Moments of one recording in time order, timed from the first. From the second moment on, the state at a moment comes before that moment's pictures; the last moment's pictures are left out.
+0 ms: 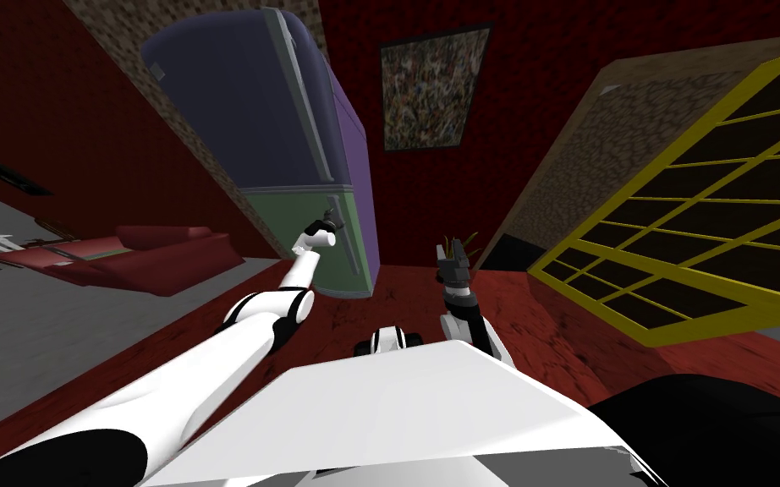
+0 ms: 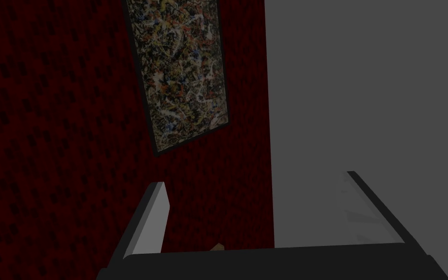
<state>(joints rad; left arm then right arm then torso) -0.92 0.40 0.11 -1.07 0.25 0.26 0.52 0.47 -0.04 0.04 -2.24 0.09 -0.63 -0.05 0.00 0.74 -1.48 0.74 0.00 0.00</state>
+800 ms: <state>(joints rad) -1.11 0.45 0.12 -0.88 0.29 0.36 0.58 0.47 -0.04 0.04 -2.24 0.09 -0.63 -0.05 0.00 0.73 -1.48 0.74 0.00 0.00</state>
